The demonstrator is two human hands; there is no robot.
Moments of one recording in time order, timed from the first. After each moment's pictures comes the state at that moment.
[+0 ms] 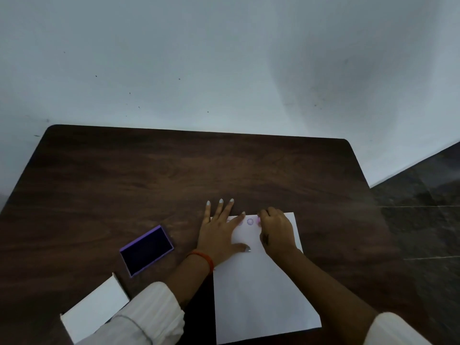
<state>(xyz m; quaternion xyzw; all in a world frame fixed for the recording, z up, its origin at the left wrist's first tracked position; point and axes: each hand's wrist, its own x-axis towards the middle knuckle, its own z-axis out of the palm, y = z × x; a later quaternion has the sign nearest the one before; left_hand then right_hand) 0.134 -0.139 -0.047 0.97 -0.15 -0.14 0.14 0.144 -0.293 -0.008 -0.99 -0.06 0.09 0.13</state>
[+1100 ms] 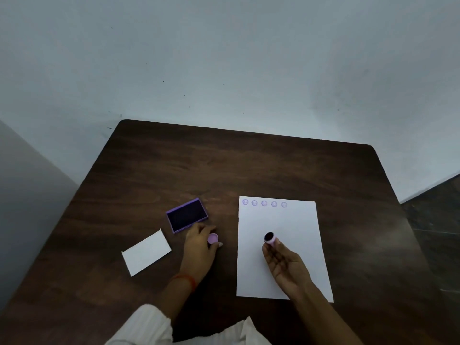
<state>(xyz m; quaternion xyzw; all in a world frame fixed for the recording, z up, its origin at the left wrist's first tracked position) 0.001 -0.077 -0.022 0.92 0.15 -0.04 0.37 0.019 -0.284 -0.004 -0.35 0.30 0.24 0.85</state>
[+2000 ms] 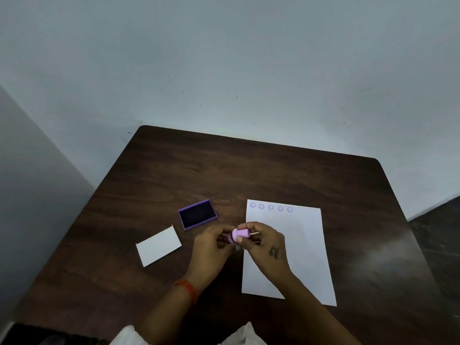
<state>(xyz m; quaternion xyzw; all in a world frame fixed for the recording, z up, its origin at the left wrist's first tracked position) -0.028 -0.092 0.047 0.84 0.14 0.03 0.52 0.011 -0.219 0.048 -0.85 -0.06 0.07 0.53</state>
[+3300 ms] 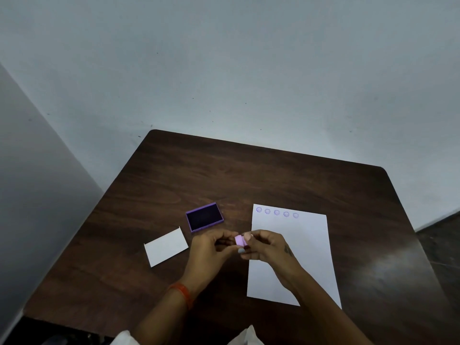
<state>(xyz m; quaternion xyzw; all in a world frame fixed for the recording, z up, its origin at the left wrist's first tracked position) -0.038 -0.076 0.041 0.79 0.14 0.02 0.60 0.018 -0.224 0.054 -0.73 0.00 0.29 0.62</state>
